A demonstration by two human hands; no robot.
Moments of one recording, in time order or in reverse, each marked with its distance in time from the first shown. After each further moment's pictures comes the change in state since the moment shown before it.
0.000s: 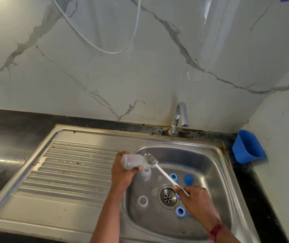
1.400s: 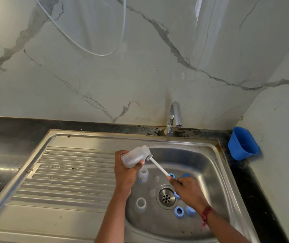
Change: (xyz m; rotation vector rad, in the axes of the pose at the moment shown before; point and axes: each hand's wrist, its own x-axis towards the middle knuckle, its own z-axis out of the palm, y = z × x) left_hand -0.005 0.016 0.033 -0.160 0.063 0.098; right_hand 0.037 0.000 0.011 0.288 -0.016 -0.011
